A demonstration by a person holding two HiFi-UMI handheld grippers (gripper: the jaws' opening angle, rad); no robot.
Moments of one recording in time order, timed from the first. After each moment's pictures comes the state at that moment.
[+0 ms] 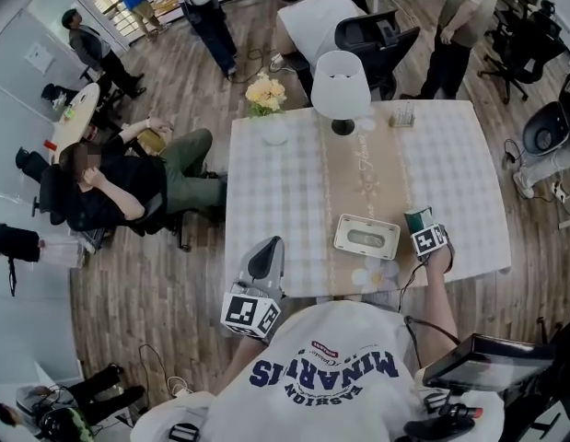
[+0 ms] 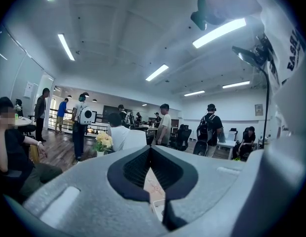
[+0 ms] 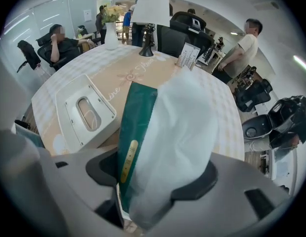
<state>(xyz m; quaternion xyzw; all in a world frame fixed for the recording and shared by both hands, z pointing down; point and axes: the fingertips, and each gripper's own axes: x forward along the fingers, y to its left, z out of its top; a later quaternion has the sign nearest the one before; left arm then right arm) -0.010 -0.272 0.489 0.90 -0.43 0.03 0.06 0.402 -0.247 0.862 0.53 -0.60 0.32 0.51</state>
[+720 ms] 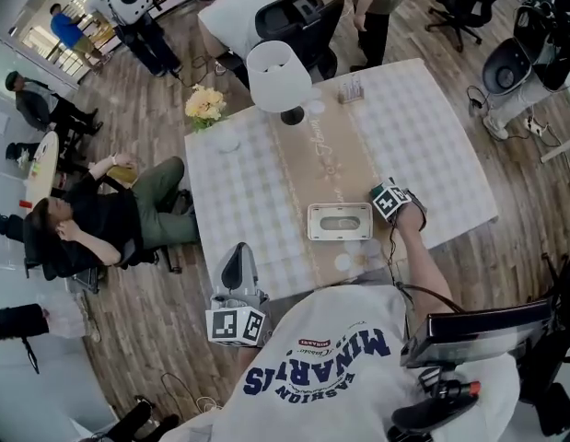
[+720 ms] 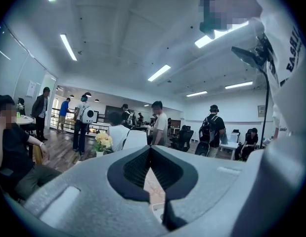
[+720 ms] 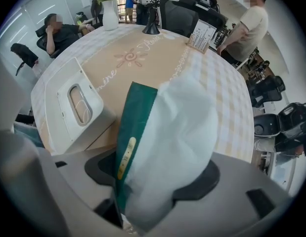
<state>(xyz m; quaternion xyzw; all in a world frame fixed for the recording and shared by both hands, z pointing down) 0.006 -0.282 0.491 0.89 -0.45 0.03 0.07 0.401 -0.257 0.909 0.46 -0.58 0.36 0.57</state>
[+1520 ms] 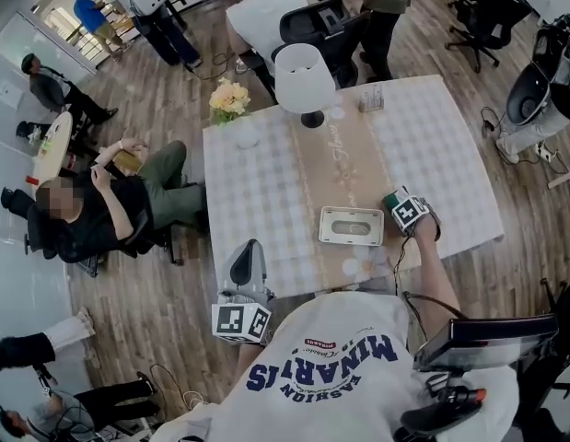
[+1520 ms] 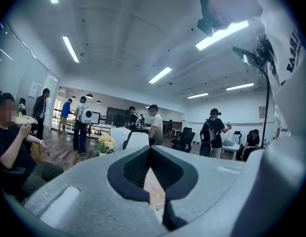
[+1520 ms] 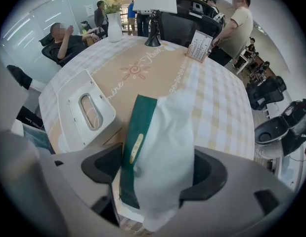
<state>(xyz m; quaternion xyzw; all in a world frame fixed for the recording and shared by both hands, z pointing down) -0.014 -0.277 0.490 0.89 -0.45 0.02 0.07 0.394 -0.256 0.887 0.47 -0.61 0.36 0.53</state>
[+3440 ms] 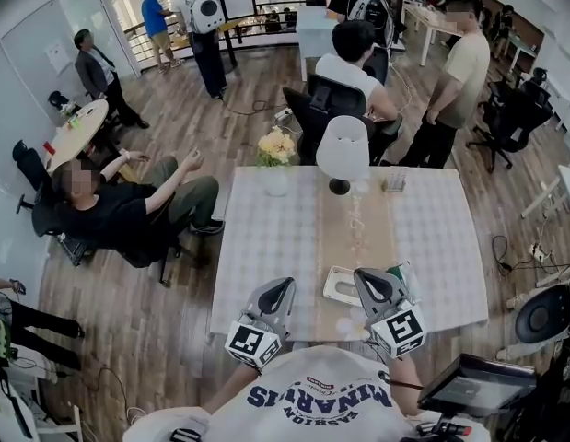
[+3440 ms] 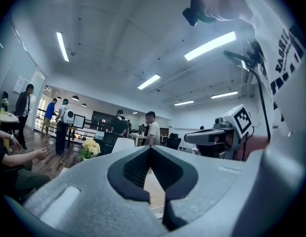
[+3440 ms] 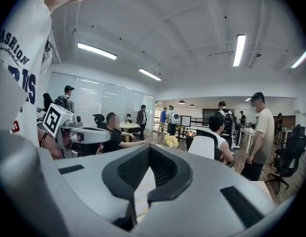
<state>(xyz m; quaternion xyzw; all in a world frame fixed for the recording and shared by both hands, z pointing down) 0.001 -0.250 0.484 0.93 -0.38 -0.02 0.04 0.134 -0.246 0.469 0.48 -0.87 0.00 0.10</state>
